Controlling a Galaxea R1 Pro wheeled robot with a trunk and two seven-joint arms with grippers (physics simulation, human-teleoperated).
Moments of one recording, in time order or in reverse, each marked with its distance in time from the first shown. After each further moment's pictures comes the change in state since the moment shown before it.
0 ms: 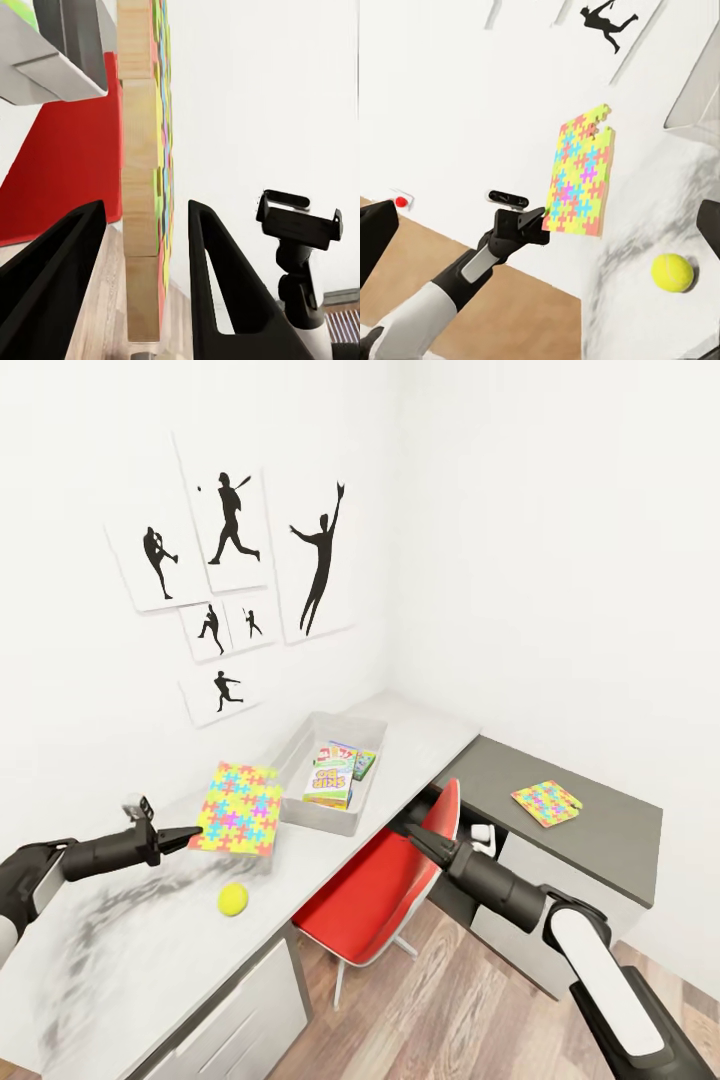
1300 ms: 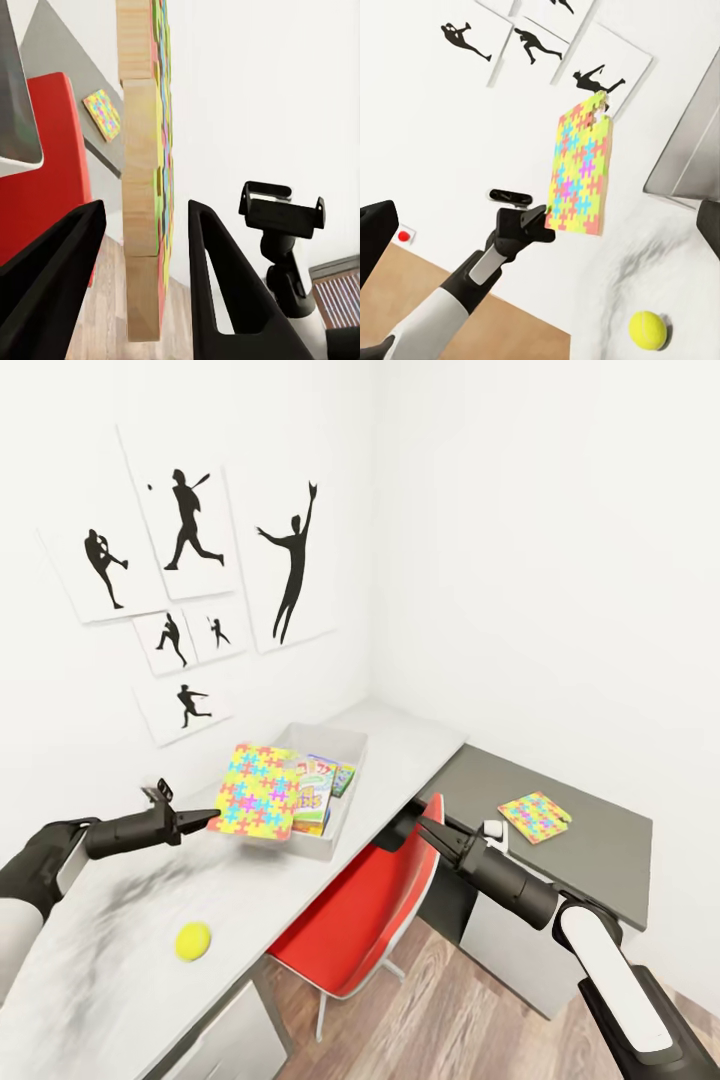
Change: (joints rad) left arm -0.011 -0.055 0.001 -0.125 -0.002 0.031 0.000; right arm 0.000 -0.006 -0.044 0.008 0.002 -0.001 0.066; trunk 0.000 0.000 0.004
